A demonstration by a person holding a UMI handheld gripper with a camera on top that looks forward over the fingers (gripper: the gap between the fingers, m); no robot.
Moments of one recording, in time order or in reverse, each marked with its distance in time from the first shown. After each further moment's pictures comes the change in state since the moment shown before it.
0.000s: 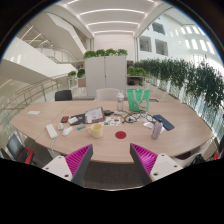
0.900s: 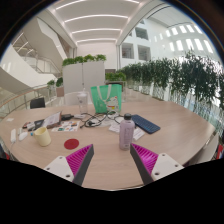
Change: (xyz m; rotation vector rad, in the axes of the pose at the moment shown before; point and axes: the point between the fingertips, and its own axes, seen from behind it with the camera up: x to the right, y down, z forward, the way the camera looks) arm 0.260 0.055 0.232 0.123 0.160 0.073
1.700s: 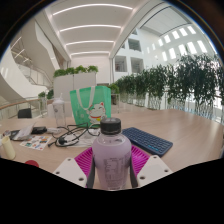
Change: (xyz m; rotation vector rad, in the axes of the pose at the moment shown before) arm 0.071 -0.021 0.257 0.179 0.060 0.034
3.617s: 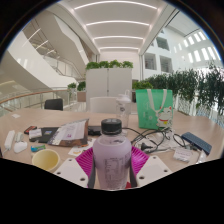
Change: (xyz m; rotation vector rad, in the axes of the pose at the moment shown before) arm -0.335 -0.007 -0.025 -0.054 -0.280 -0.109
